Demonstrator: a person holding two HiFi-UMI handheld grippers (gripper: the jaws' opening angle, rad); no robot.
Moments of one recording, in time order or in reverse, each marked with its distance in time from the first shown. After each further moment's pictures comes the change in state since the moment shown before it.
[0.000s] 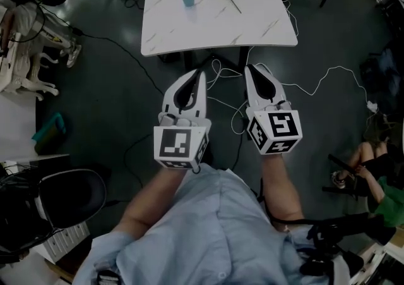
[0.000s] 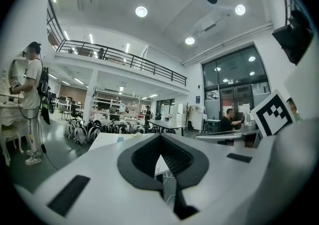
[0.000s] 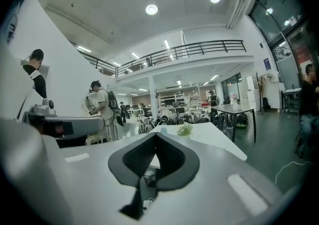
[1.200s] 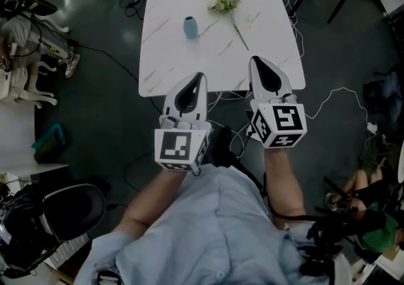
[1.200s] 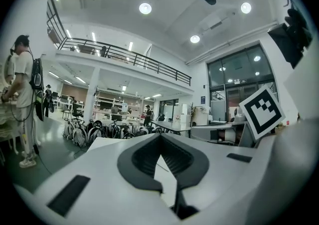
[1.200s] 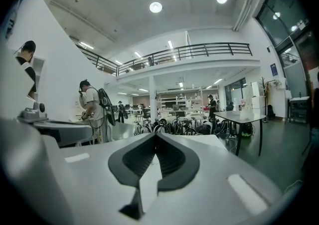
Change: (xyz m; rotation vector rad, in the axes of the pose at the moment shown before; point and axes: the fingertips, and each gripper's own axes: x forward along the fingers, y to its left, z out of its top) left arm 0.160 0.071 0.020 -0.015 -0.009 0.030; right arm 0.172 -0.087 0.061 -0.065 -0.019 0.009
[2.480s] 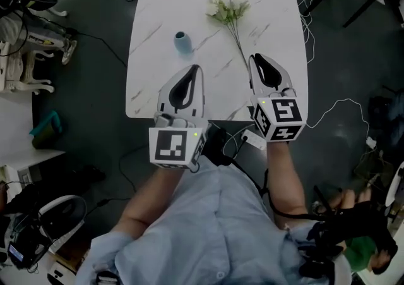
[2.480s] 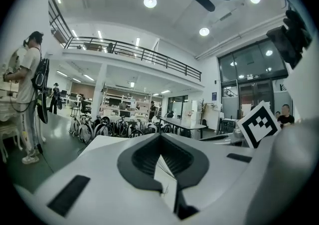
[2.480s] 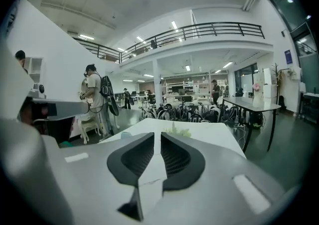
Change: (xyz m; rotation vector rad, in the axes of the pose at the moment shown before) left arm 0.140 0.047 -0.010 -0.017 0.034 0.103; right arm 0.141 -0.087 -0.052 0.006 0.174 0.099
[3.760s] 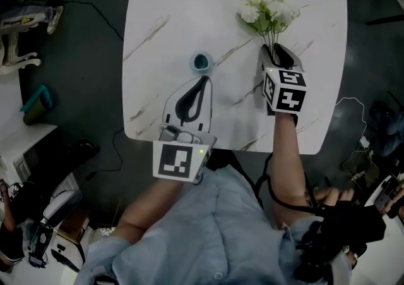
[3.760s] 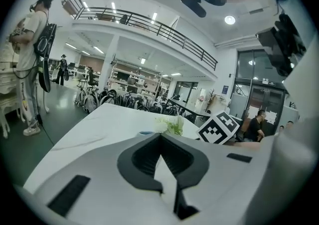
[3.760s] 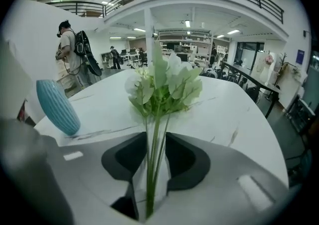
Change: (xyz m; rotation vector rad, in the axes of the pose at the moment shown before) left arm 0.098 0.094 -0.112 -0.194 0.273 0.031; right arm 0.205 -0.076 -0.141 -0.004 0.536 -0.088
